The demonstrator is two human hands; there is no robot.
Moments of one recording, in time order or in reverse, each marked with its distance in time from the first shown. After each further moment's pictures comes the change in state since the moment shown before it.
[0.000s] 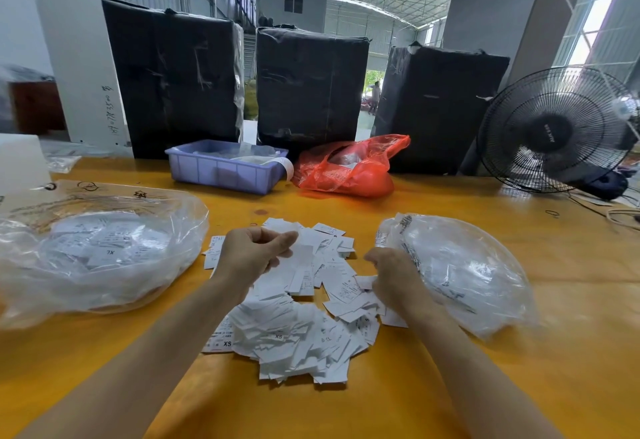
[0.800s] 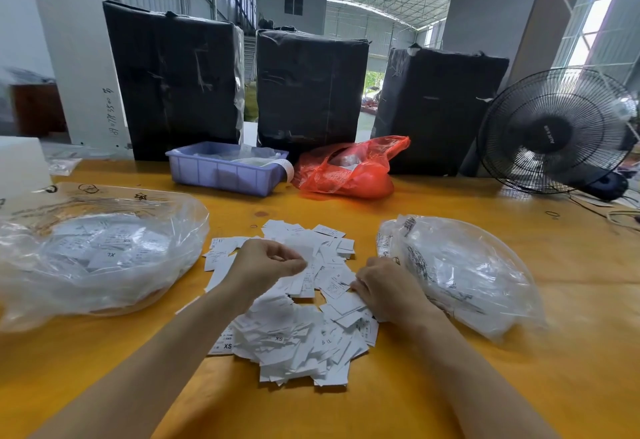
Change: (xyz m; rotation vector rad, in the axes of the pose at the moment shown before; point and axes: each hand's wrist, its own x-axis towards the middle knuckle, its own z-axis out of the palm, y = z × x) left_hand 0.002 -0.012 0.004 0.231 -0.153 0.022; right_hand -0.003 0.003 0.006 -0.272 -0.124 -0.191
